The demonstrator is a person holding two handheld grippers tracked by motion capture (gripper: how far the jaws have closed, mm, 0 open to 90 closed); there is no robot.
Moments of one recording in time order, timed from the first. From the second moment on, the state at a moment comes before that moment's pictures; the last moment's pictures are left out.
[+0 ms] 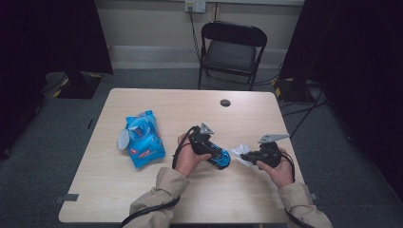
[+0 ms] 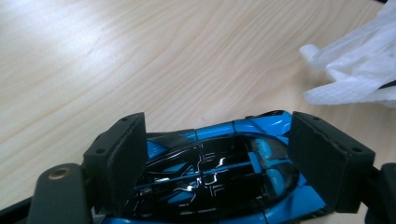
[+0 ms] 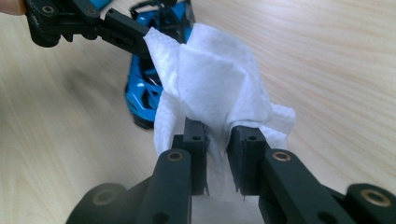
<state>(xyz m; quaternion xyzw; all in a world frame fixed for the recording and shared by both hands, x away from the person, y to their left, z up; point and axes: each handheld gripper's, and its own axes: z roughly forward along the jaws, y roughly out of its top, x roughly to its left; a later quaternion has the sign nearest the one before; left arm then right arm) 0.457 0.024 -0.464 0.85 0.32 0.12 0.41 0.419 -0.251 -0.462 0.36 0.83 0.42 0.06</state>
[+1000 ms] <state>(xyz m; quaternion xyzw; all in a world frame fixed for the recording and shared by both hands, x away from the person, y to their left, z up) 0.379 0.132 -0.458 0.83 0.32 0.10 0.44 0.390 -0.096 -0.485 0.21 0.89 0.40 0.01</state>
